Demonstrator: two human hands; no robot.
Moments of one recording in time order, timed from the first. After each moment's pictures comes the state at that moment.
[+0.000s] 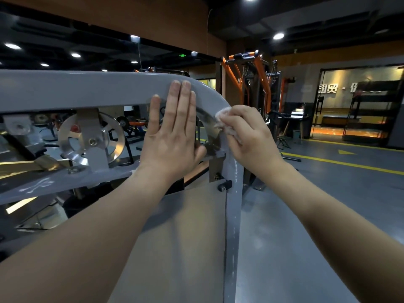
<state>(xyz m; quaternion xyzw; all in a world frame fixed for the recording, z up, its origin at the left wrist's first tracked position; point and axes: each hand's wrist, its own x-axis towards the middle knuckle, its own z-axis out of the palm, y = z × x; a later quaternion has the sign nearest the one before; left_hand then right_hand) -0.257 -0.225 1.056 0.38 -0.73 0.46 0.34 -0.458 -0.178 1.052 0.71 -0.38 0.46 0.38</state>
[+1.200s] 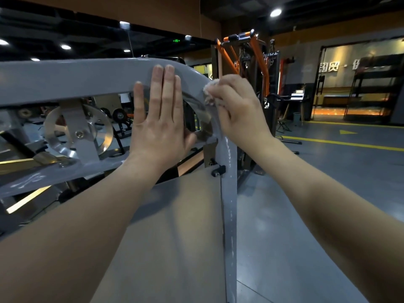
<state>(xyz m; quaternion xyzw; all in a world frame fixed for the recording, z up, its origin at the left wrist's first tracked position) -0.260 -0.224 1.055 0.38 -0.74 0.44 0.35 -0.456 -0.182 1.067 0.68 -0.41 0.49 0.36</state>
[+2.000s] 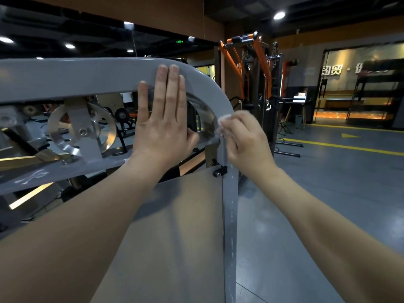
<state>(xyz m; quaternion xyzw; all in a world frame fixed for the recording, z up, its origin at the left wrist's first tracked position) -0.261 -0.222 1.055 0.38 -0.73 0.45 0.35 -0.460 -0.175 1.009 0.68 -0.45 0.49 0.32</state>
